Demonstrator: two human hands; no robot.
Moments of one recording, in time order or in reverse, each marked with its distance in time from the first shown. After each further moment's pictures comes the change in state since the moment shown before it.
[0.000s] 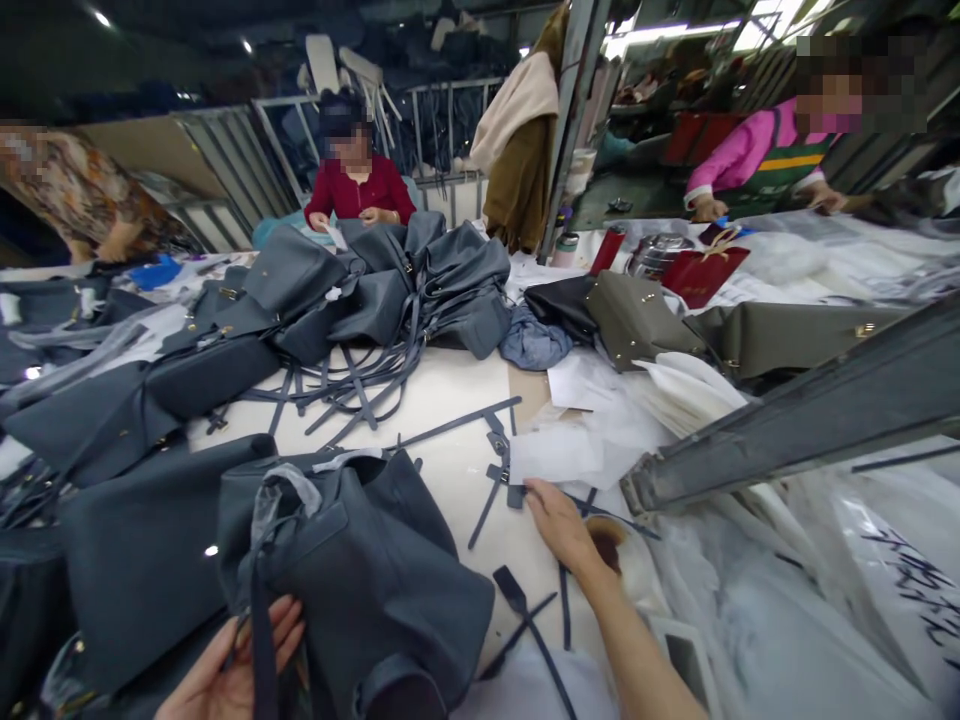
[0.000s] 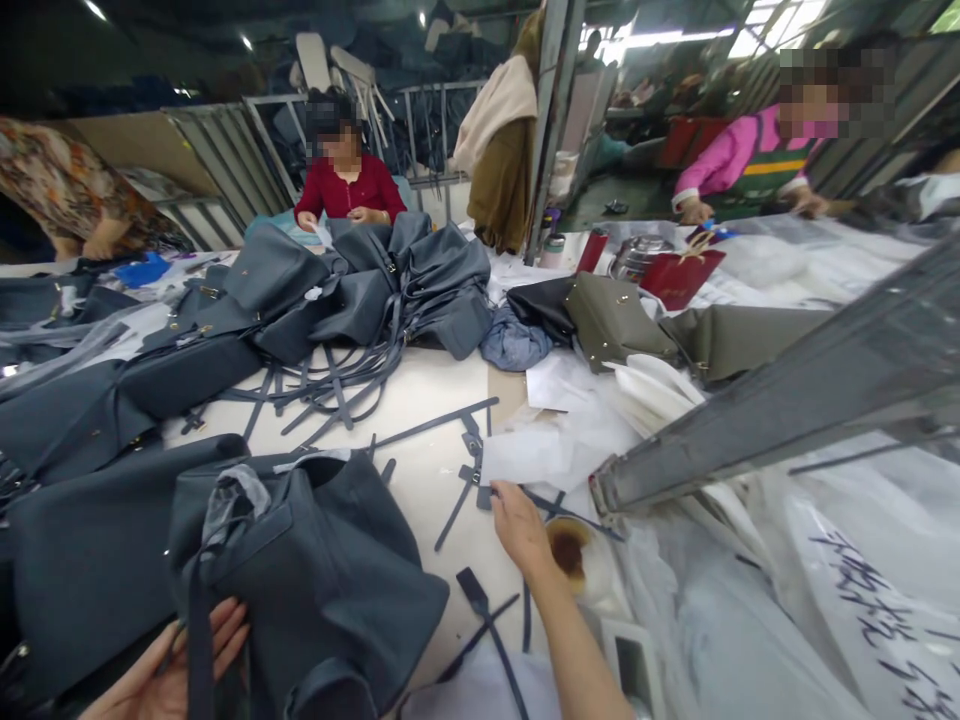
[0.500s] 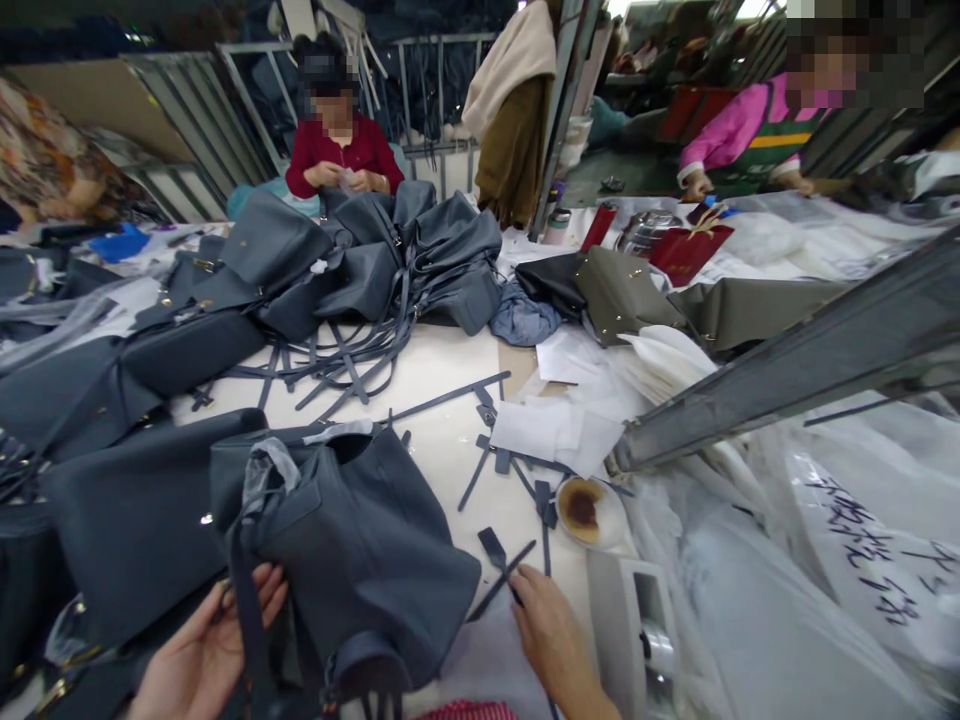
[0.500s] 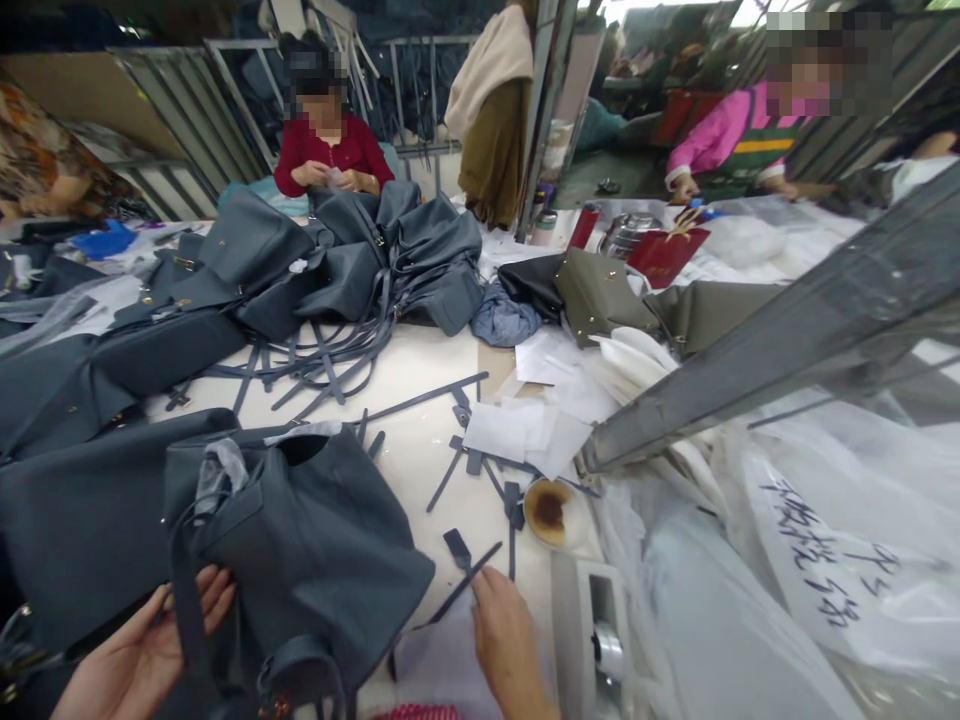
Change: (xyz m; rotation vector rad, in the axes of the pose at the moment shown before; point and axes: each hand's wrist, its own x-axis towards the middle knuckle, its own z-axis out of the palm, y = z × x) left_hand -0.013 0.013 0.015 -0.054 0.136 -0.015; right_hand -0.175 -0.008 0.058 -0.092 -0.029 -0.055
